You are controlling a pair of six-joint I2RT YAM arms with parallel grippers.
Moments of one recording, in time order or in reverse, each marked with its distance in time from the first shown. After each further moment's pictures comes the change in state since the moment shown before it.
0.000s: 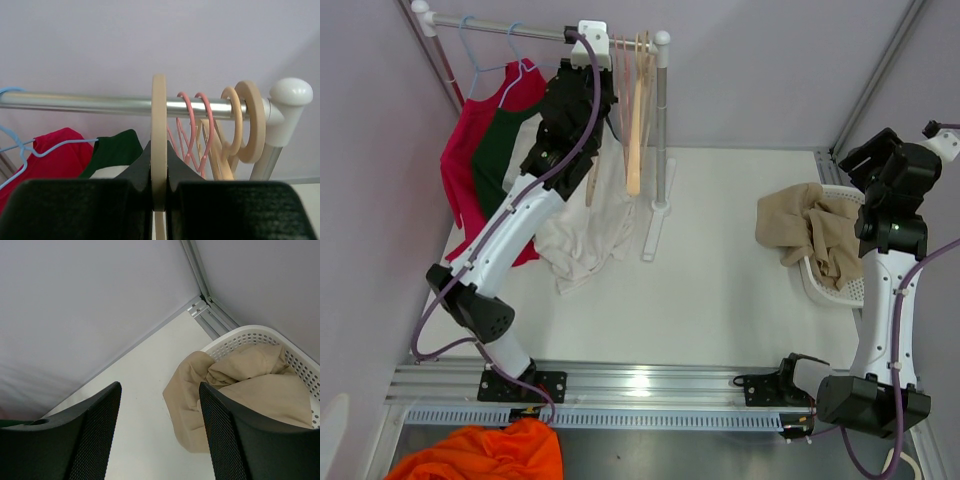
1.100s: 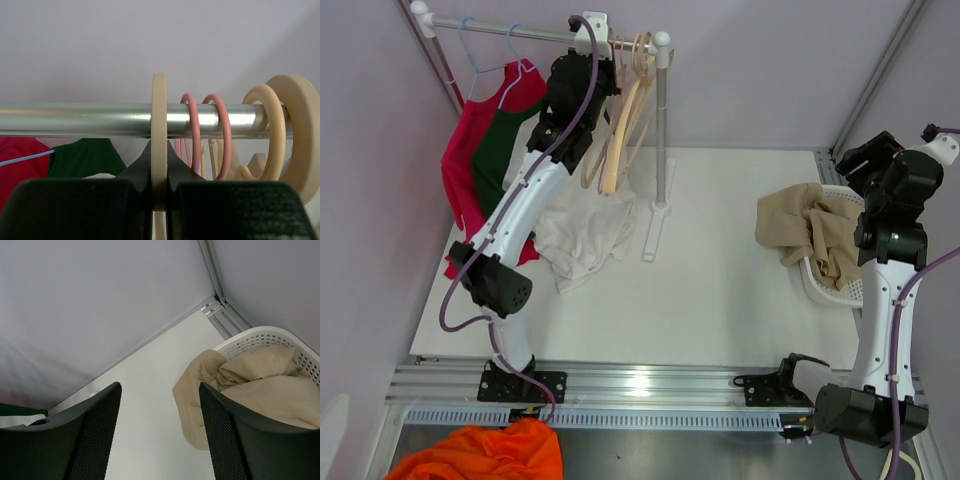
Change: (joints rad) left arm 0.126 0.210 0.216 -0.133 0.245 -0.147; right arm 0.000 -0.050 -0.033 0.018 -0.065 0.000
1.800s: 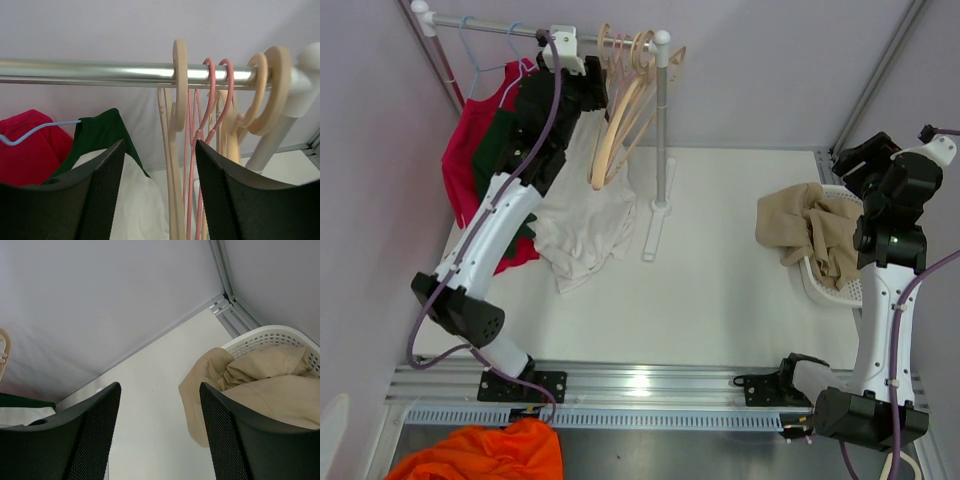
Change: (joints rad) left arm 0.029 -0.224 -0.259 0.011 0.039 -0.052; right arm 0.009 -0.021 -0.011 0.004 -0.032 0.005
